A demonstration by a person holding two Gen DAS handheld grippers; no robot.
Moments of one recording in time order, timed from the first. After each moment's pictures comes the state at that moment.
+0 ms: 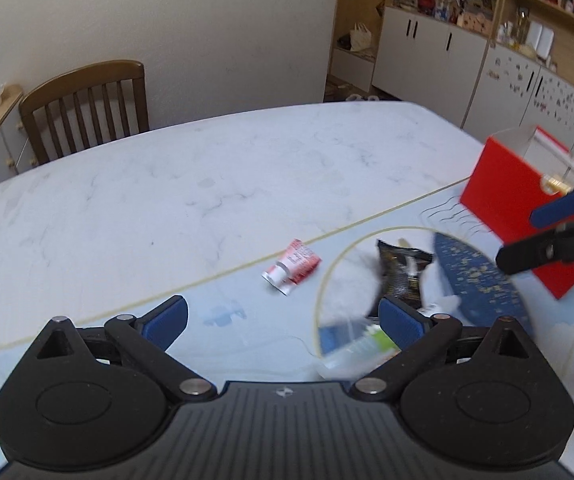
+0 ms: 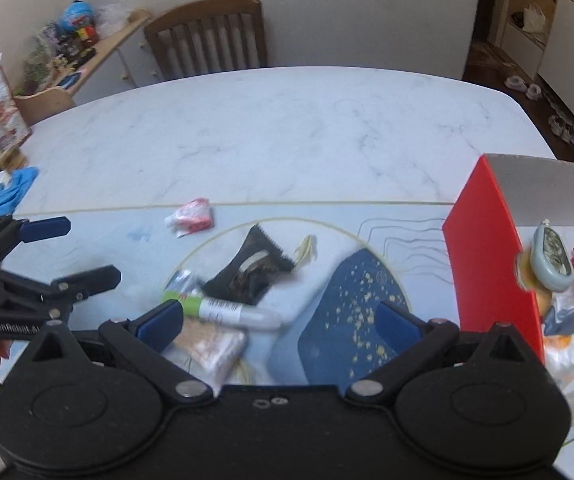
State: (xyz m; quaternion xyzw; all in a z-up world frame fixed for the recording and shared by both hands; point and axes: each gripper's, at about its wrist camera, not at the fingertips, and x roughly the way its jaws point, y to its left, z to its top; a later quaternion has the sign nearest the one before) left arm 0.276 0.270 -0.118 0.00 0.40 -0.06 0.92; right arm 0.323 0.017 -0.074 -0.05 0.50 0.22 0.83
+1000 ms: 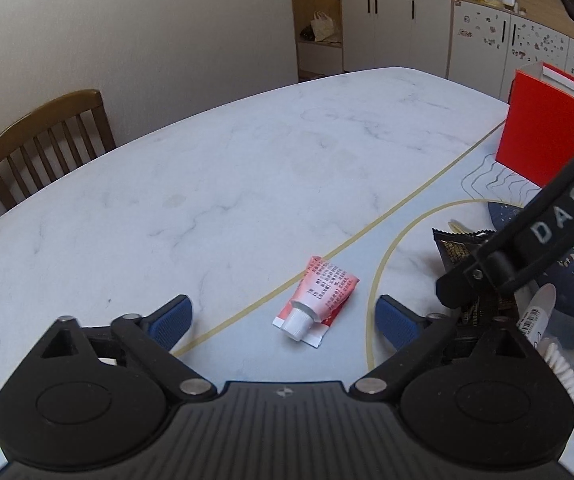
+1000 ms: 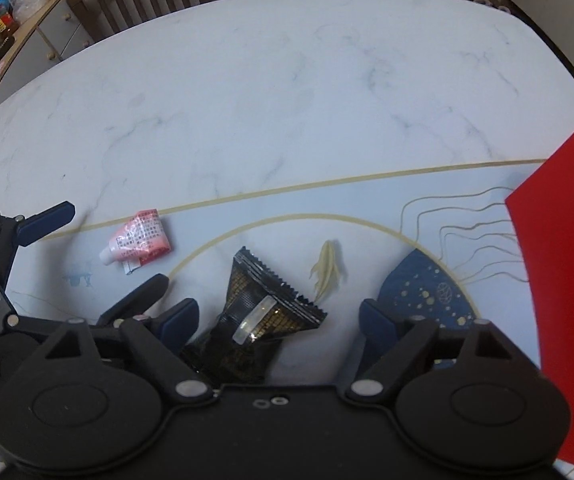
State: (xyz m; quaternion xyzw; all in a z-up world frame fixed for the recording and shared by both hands) left arm 0.344 0.259 -0.182 0.09 0.38 -0.10 0.92; right arm 0.388 0.075 -0.152 -0.02 0.59 0.15 0.79
